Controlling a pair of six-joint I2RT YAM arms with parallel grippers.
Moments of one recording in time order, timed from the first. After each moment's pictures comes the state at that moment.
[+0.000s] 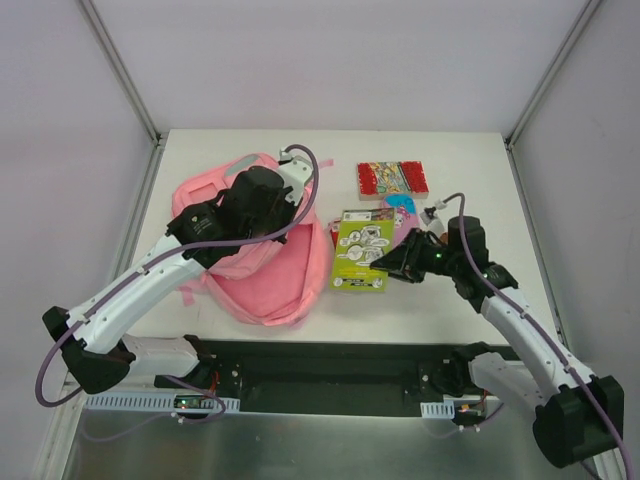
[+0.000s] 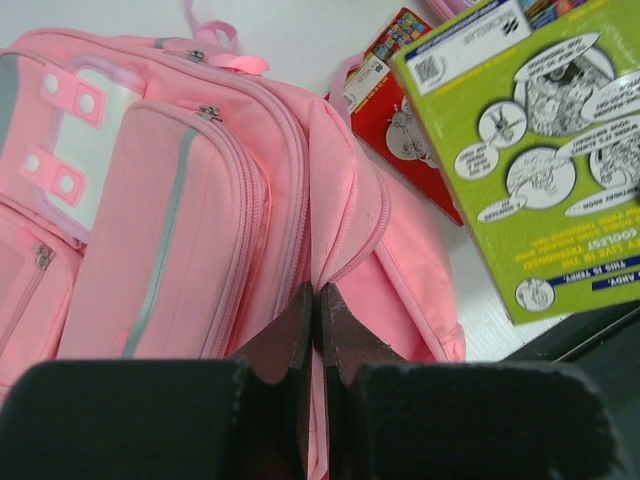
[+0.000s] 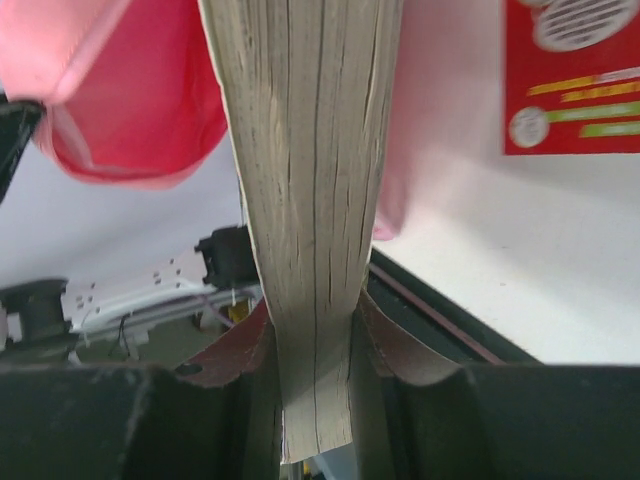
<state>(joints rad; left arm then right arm) -0.84 1.23 1.42 -0.85 -0.21 -0.08 0.31 0.90 0.62 -0.31 -0.70 0.92</state>
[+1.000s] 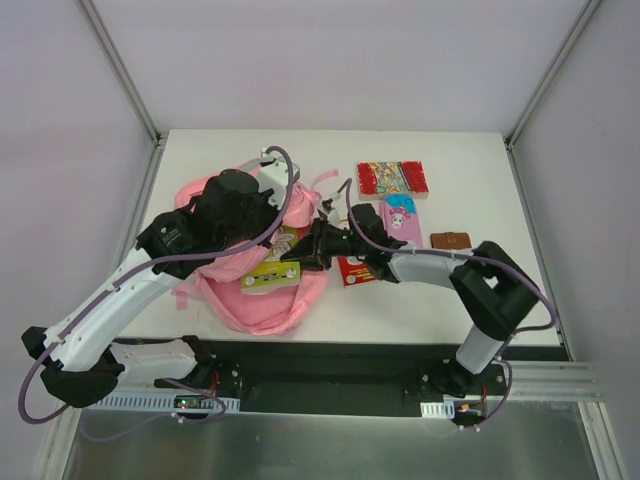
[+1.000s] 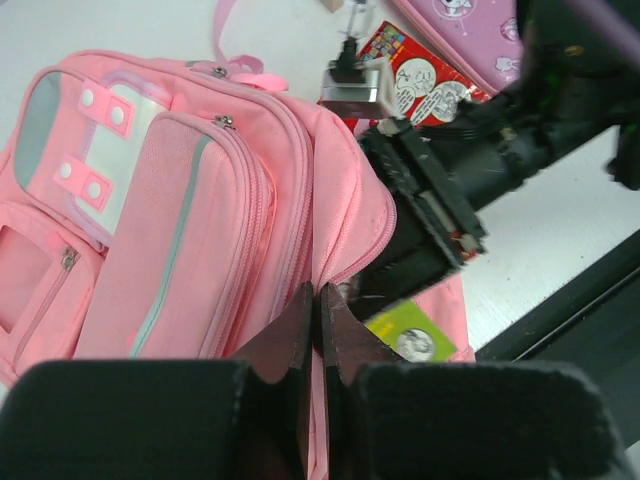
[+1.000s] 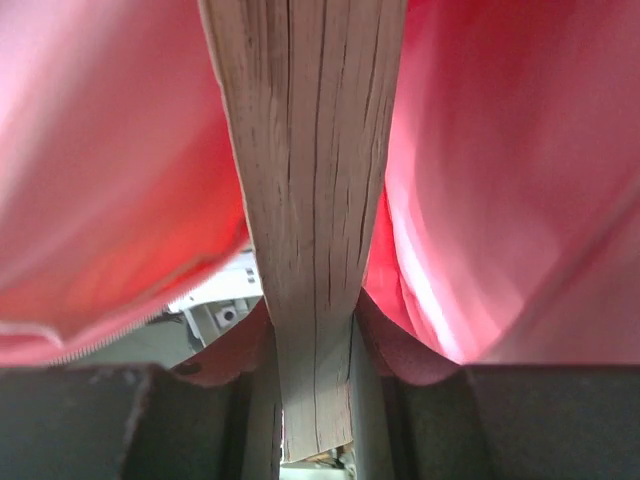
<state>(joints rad) -0.83 1.13 1.43 -0.90 -0.17 -0.06 0.80 1.64 0.84 0.52 -0.70 1.38</state>
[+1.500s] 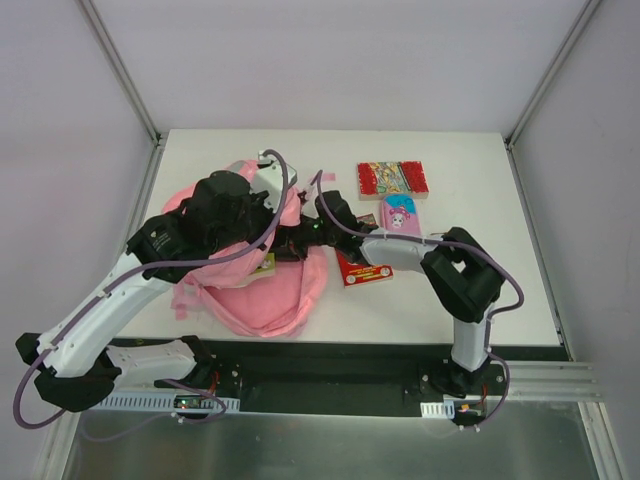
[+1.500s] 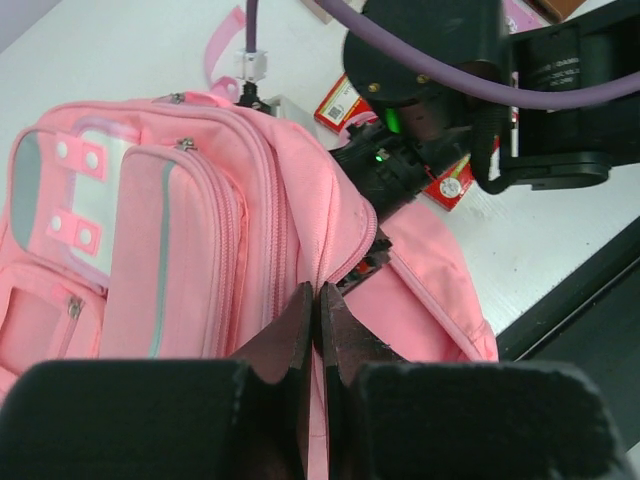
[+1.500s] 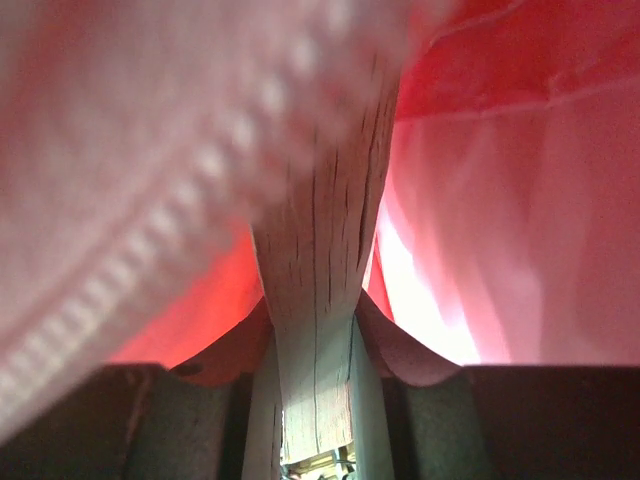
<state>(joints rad) -0.83 1.09 1.44 -0.90 -0.13 0.00 0.85 1.89 1.15 0.40 -0.66 1.40</state>
